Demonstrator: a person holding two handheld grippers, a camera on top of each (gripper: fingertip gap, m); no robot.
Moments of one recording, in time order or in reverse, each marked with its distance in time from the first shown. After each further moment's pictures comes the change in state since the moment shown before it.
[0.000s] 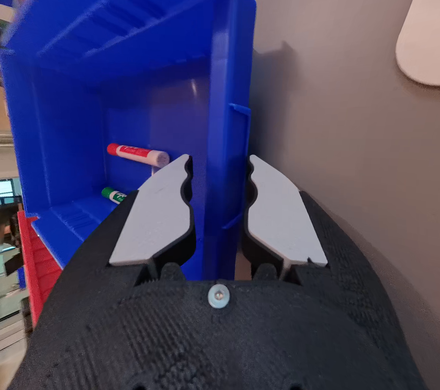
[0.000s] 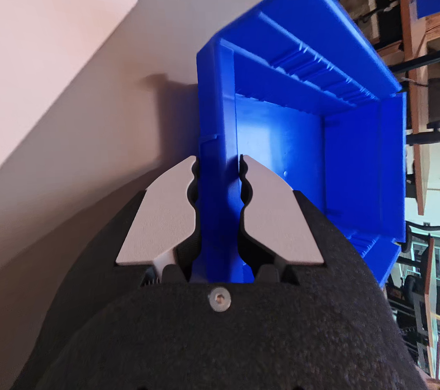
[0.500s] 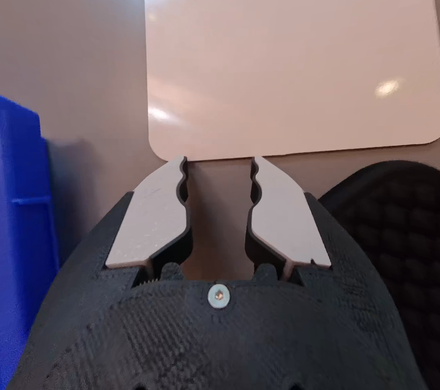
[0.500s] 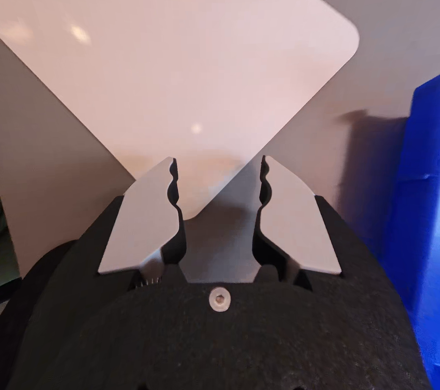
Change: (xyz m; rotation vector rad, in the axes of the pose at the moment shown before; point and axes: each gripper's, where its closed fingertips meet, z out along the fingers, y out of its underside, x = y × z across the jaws) left arm 0.128 -0.063 -0.061 0.305 0.695 -0.119; right arm -0.117 -0.035 -0.069 0.108 -0.792 0.224
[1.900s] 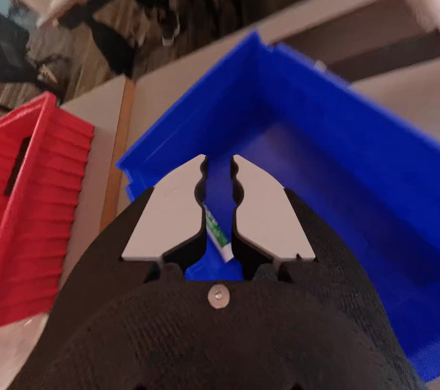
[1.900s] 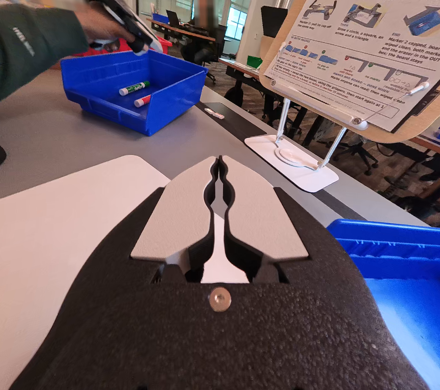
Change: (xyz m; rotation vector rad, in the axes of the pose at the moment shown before) left arm -0.307 0.019 -0.160 -0.071 -1.029 -0.574; right arm 0.016 -0.153 -0.050 0.848 0.449 -0.157
